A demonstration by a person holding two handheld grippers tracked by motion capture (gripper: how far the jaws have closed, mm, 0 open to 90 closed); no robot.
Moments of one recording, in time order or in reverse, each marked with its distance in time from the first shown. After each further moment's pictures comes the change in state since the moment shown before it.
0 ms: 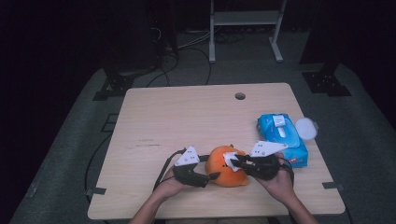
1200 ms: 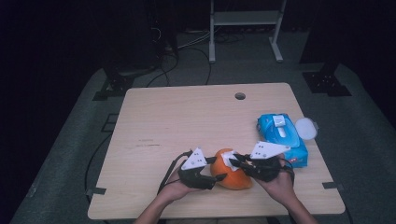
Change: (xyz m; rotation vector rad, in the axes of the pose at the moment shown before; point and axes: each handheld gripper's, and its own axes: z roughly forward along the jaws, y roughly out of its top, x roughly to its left) left arm -0.023 0.017 0.003 -0.002 0.014 0.030; right arm 0.014 0.012 -0.010 -0.048 -0.007 -0.056
